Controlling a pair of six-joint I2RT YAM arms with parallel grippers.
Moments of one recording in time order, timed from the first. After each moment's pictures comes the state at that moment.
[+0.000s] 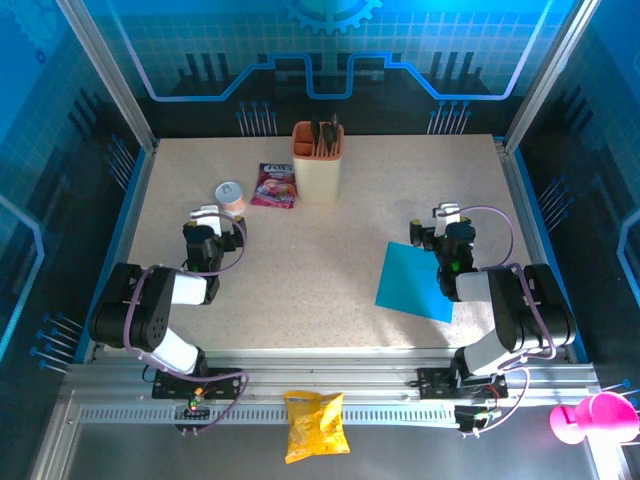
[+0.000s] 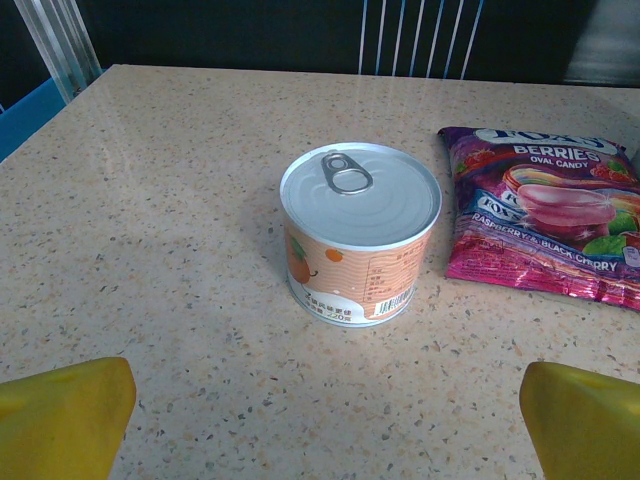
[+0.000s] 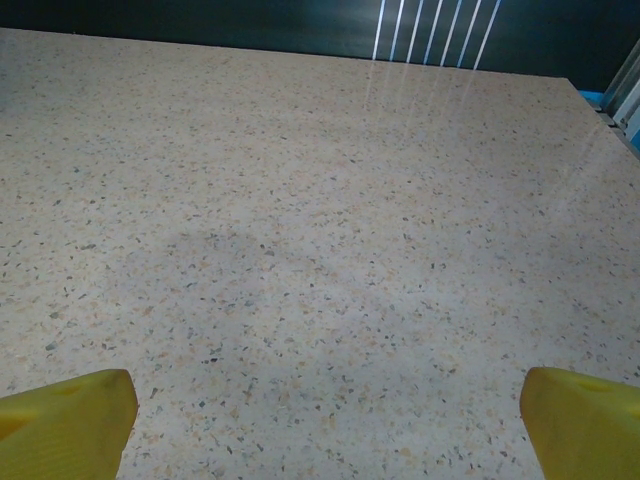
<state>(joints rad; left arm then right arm) -0.05 1.55 0.37 0.86 -0.20 -0.09 0.08 1.53 0.40 0.76 0.13 -0.05</state>
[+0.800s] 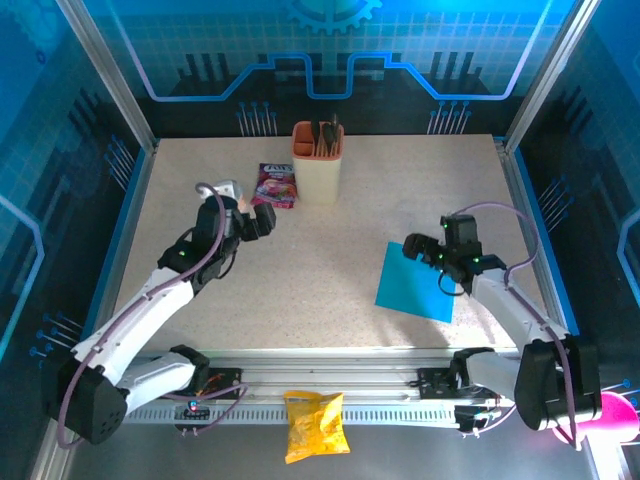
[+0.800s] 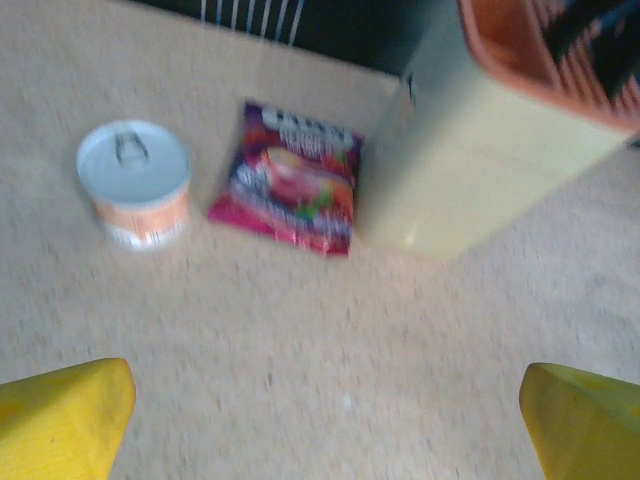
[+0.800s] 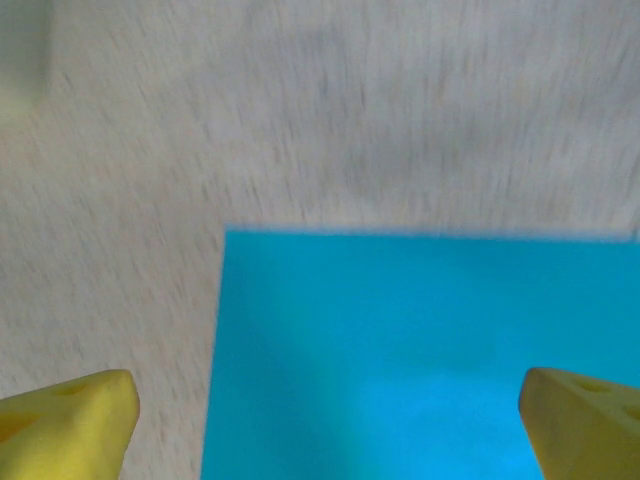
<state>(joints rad) -0.41 1.06 0.85 -0.37 -0.24 -0.55 0.14 1.13 0.61 -0.39 -0.07 0.50</state>
